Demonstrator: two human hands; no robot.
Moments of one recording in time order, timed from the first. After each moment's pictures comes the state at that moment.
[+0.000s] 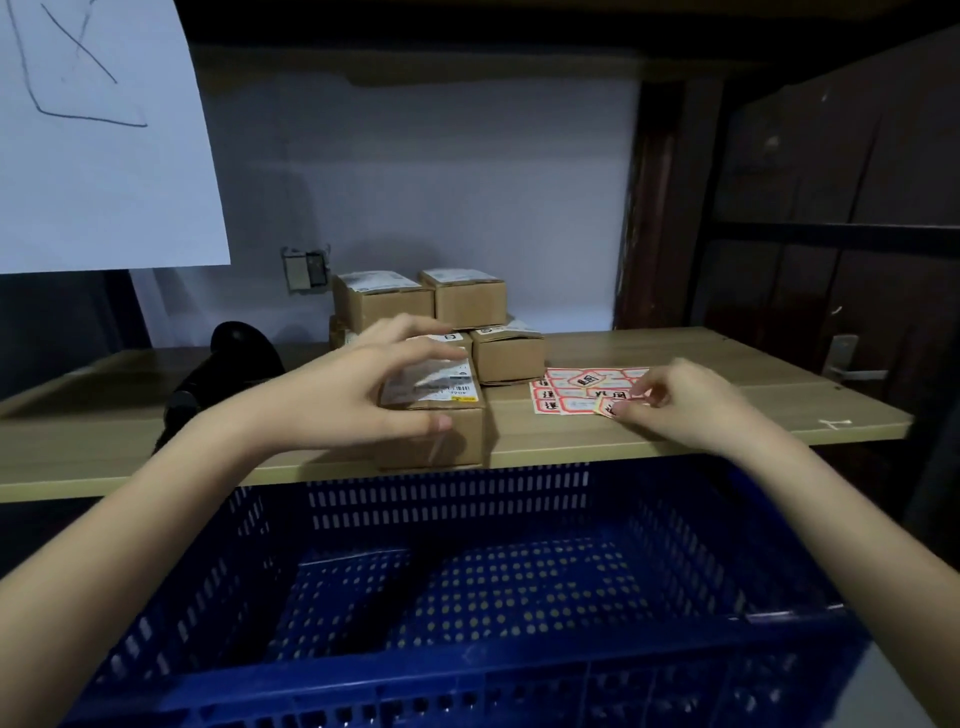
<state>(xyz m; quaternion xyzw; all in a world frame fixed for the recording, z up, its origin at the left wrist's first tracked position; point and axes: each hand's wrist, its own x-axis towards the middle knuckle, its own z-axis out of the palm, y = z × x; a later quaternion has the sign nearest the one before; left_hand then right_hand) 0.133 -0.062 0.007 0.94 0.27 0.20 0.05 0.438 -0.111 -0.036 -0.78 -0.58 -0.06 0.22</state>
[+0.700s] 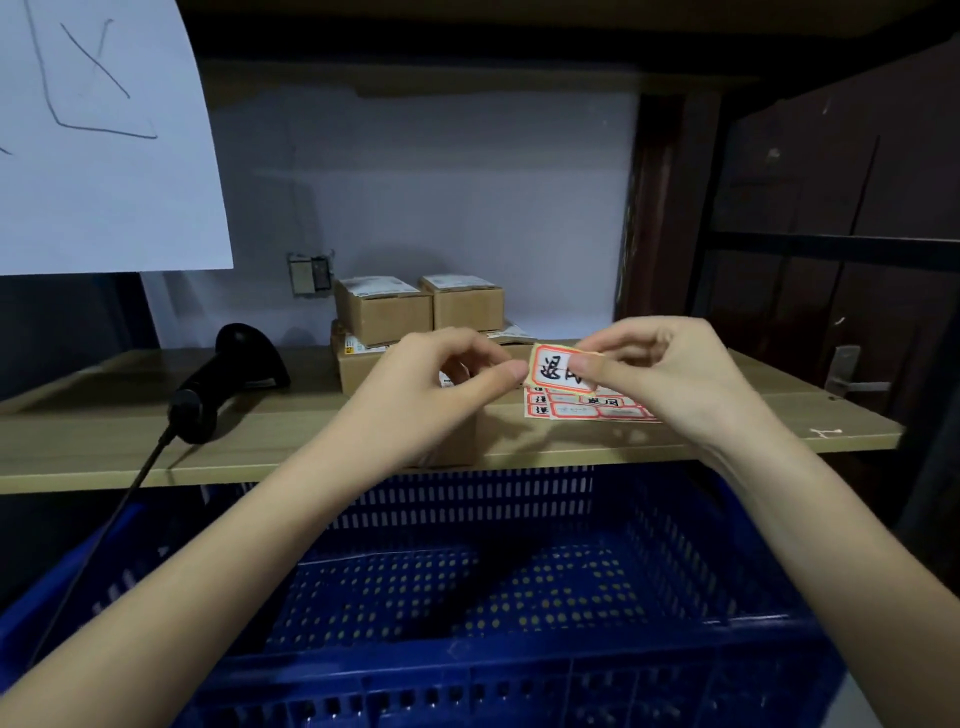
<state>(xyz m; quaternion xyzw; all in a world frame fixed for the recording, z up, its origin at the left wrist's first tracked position) 0.188 -0.115 0.004 0.83 0.31 0.43 0.18 0.383 -0.157 0.004 -0.50 -0.62 0.18 0.58</state>
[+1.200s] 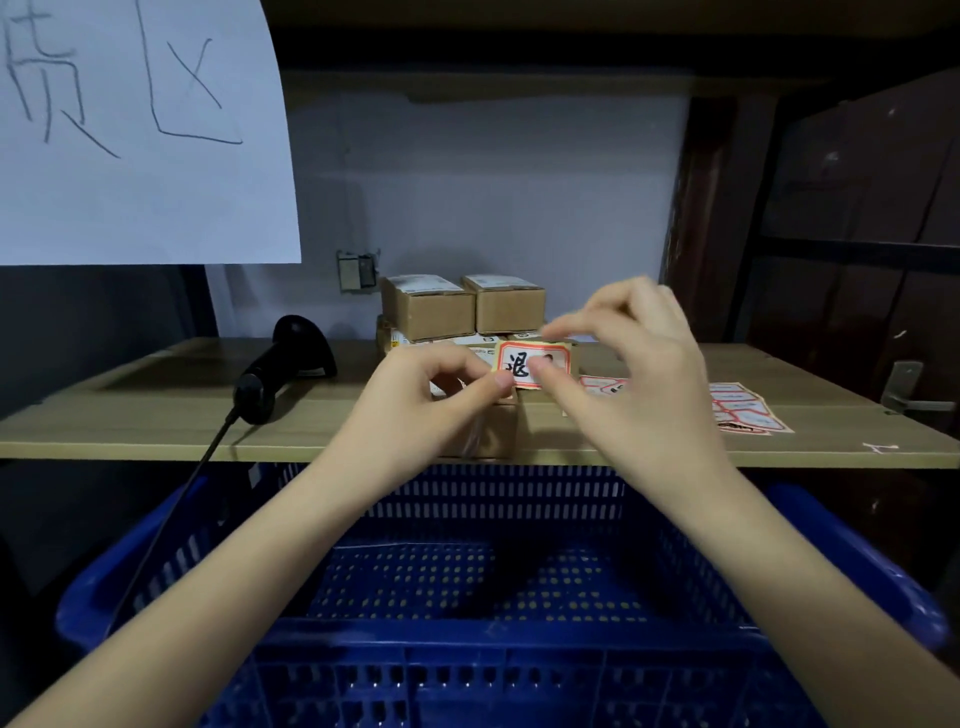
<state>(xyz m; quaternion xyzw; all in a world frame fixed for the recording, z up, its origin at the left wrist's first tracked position) 0.158 -0.129 -0.006 0.78 0.33 0.49 0.21 0.321 -0.162 -0.006 -0.46 -0.68 -0.20 0.54</state>
